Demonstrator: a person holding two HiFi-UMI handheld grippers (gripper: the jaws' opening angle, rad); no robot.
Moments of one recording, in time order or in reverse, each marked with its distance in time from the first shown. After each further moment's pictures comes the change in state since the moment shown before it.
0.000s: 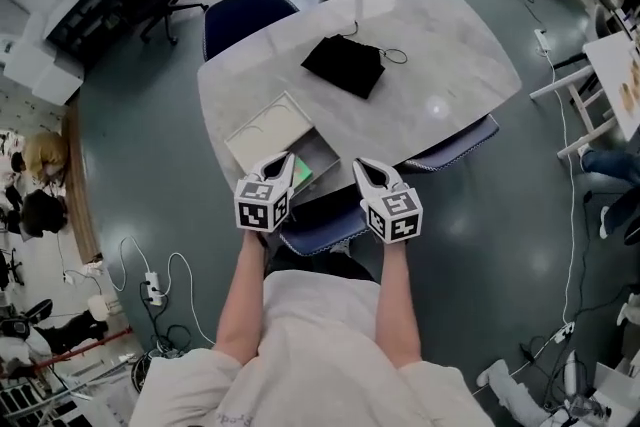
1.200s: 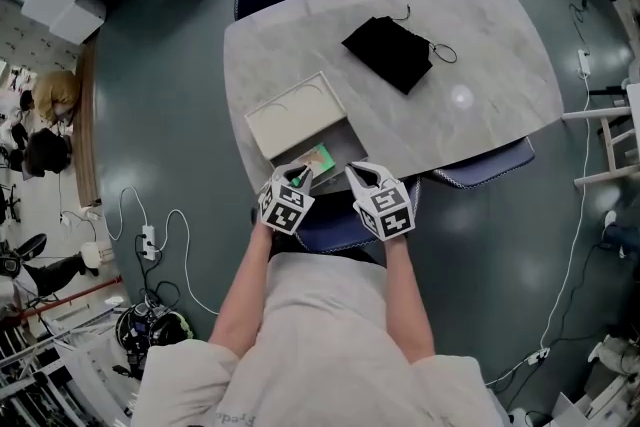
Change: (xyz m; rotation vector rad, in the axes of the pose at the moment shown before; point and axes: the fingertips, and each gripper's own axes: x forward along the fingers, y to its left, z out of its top) left arm 0.033 0.030 -0.131 0.175 0.340 0.016; right arm 0.087 0.052 -0.071 -0.117 0.285 0.235
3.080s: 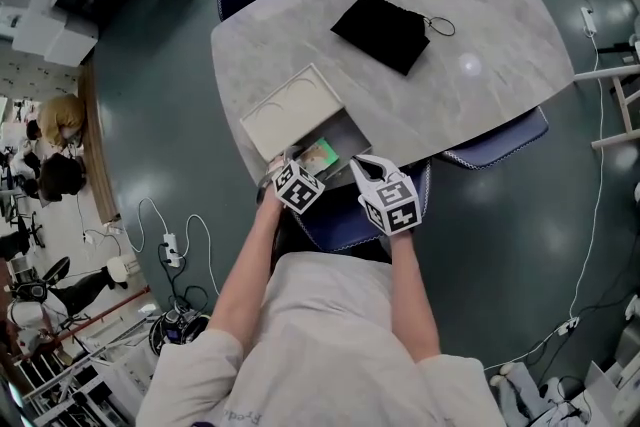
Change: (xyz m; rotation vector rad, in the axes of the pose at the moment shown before) left arm 0.061 0.001 -0.035 0.261 0.257 -0.137; right arm 0.005 -0.009 -0.012 0.141 -0.036 -0.037
